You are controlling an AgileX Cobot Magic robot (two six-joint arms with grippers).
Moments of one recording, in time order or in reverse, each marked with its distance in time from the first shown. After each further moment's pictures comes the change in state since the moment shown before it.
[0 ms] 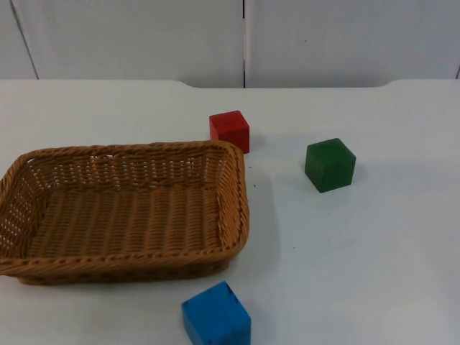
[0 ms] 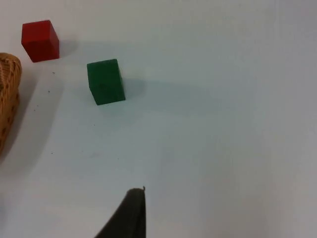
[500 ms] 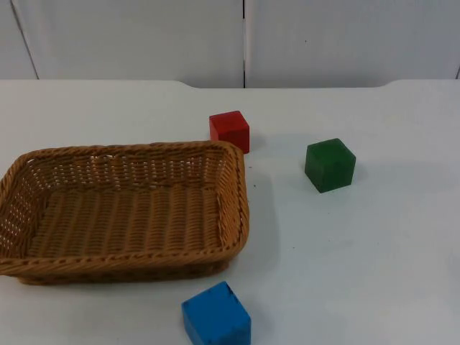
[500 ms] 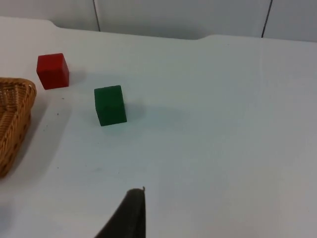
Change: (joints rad) right arm 0.000 -0.299 0.042 -0.020 0.103 0.000; left arm 0.000 -0.177 0.035 0.109 0.005 0.000
